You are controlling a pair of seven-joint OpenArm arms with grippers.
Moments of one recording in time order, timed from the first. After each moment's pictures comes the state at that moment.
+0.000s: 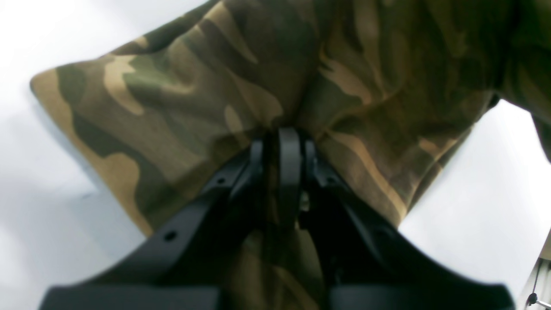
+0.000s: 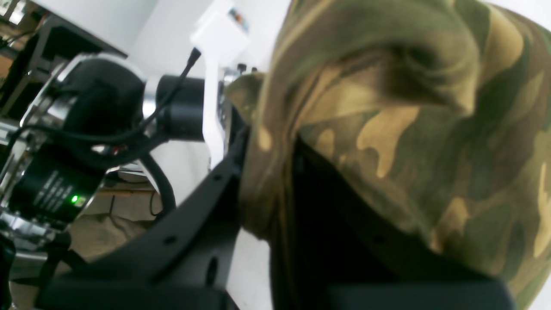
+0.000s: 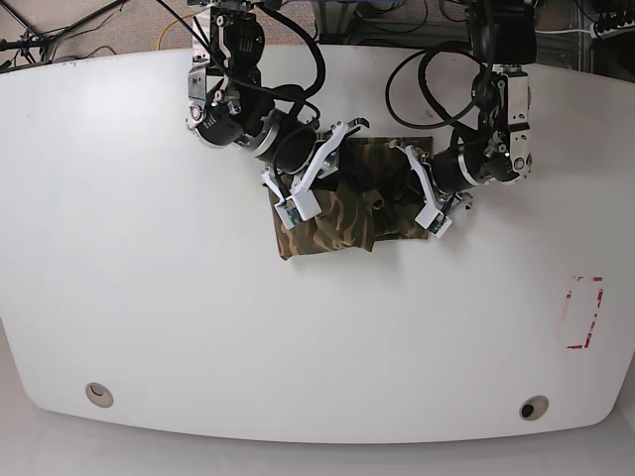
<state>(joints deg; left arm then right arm) 0.0 -7.0 -4.0 77.7 -20.9 -43.9 44.9 -11.2 -7.4 -5.4 112.8 33.4 23.5 -61.3</state>
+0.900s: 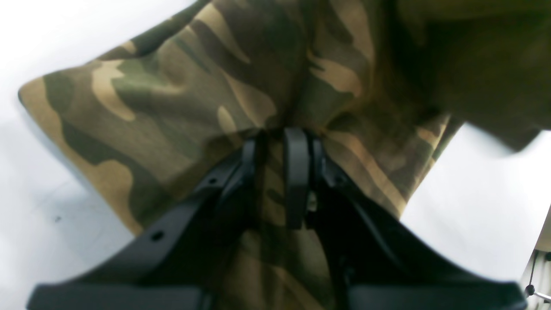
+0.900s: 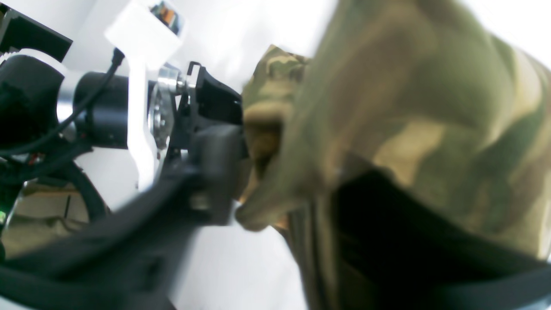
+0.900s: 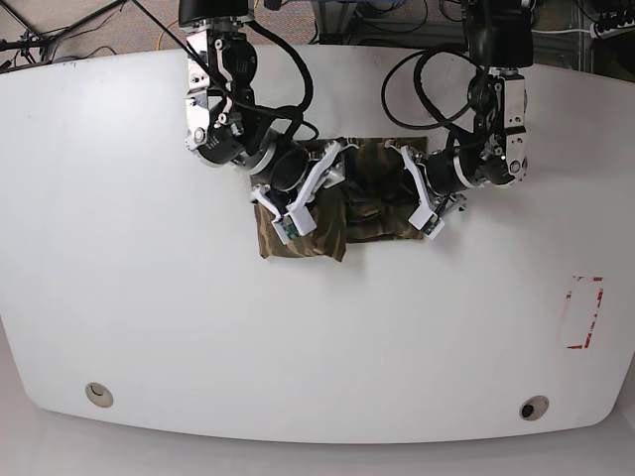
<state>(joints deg) -0.9 -6.5 -3.7 77.2 -21.4 -44.6 45.8 -6.4 -4.1 -7.8 106.4 28.2 23.1 -56.9</state>
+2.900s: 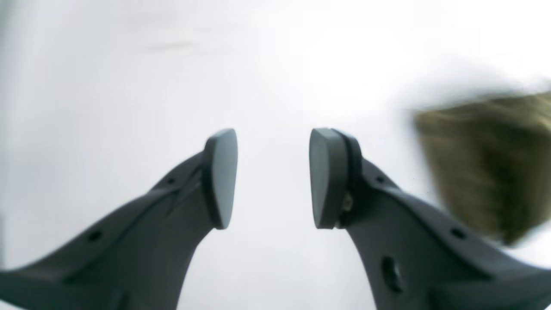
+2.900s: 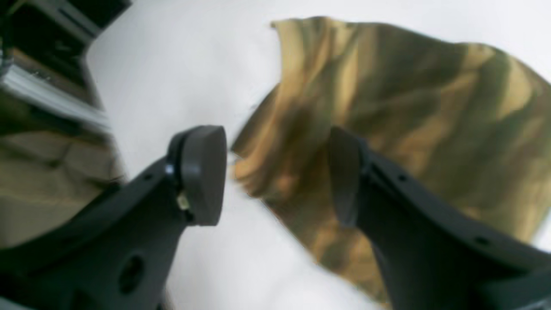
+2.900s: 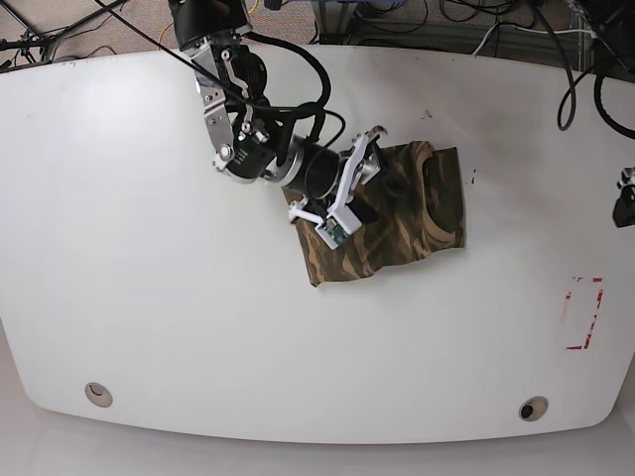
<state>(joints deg) 1.1 -33.1 -48.1 79.5 -47.9 -42.3 62.9 0.4 0.6 -17.8 103.3 28.9 24.6 -52.3</state>
